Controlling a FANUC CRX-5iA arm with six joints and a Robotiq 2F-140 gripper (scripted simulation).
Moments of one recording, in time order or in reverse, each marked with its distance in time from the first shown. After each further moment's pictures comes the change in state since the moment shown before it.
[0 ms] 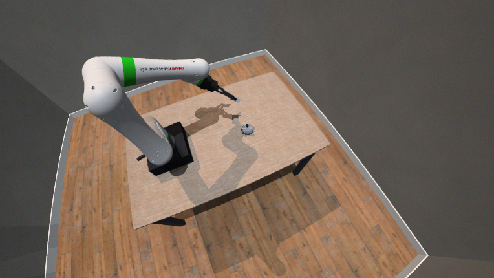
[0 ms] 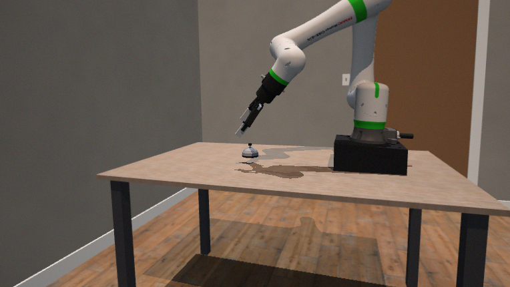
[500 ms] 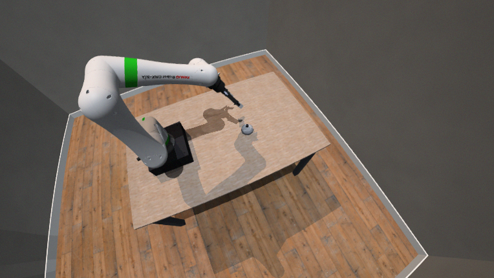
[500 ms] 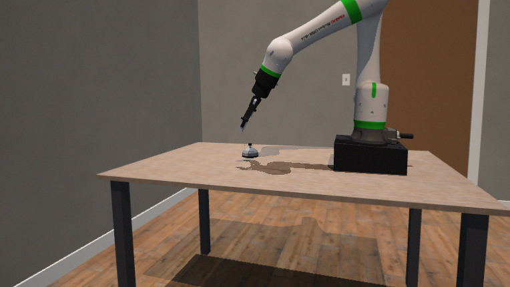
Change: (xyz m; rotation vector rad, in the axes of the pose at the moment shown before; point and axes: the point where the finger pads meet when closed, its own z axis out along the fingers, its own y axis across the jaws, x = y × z) arm 0.012 -0.040 0.011 -0.050 0.171 0.144
